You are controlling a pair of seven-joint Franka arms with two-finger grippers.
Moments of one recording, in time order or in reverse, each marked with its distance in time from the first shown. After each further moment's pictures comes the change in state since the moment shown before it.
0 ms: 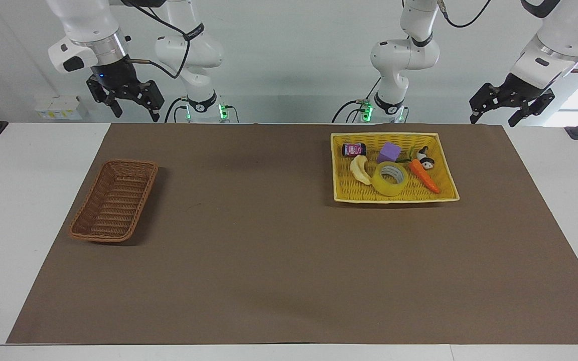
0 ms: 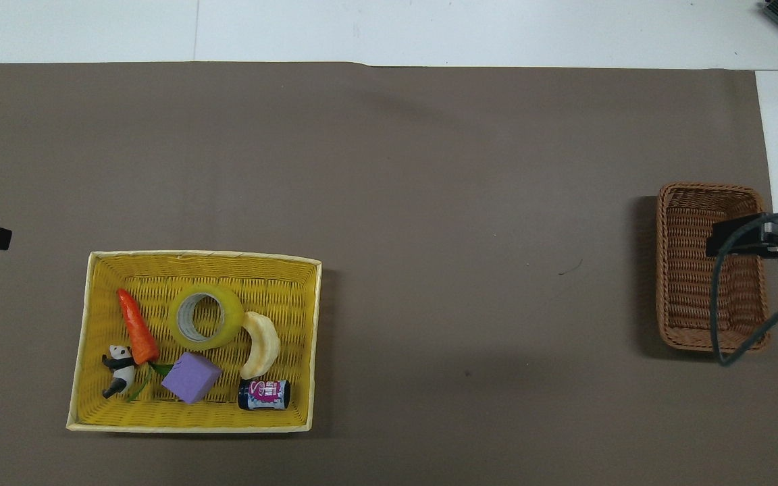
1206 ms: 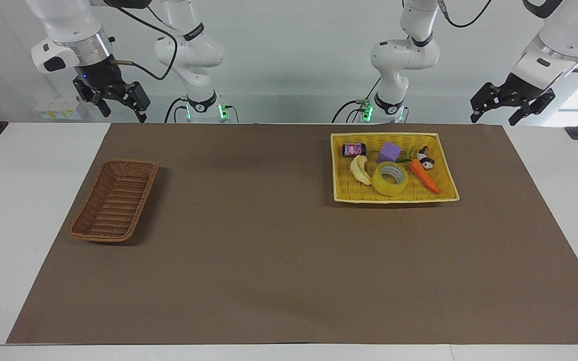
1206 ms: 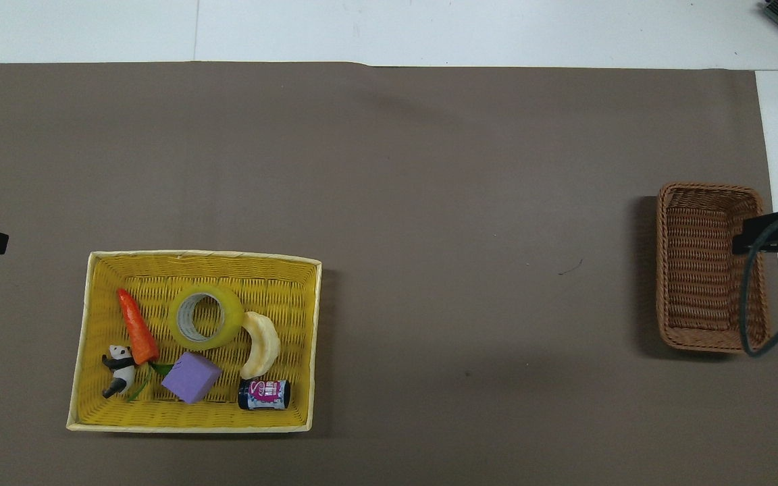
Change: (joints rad) left arm 0.002 -0.002 0.005 -0.002 0.000 -0.014 0.000; right arm 0.043 0.002 -0.086 -0.001 0.000 0.000 0.000
